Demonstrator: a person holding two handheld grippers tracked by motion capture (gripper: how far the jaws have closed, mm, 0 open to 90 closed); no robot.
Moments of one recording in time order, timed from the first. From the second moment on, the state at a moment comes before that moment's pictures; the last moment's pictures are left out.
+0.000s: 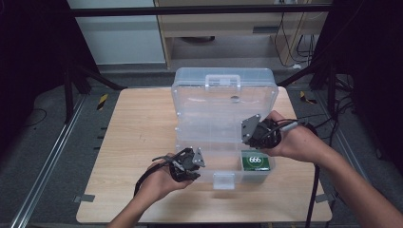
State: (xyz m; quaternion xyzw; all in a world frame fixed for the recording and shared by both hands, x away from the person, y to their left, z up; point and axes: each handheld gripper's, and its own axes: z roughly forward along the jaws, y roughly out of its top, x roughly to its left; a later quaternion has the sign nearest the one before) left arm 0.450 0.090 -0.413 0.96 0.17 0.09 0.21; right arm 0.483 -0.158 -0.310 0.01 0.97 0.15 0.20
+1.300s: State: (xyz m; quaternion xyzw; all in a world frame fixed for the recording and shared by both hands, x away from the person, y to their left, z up) left arm 0.450 0.160 -0.316 0.87 0.22 0.13 0.41; right arm 0.477 -0.162 -0.315 0.00 0.97 0.15 0.19
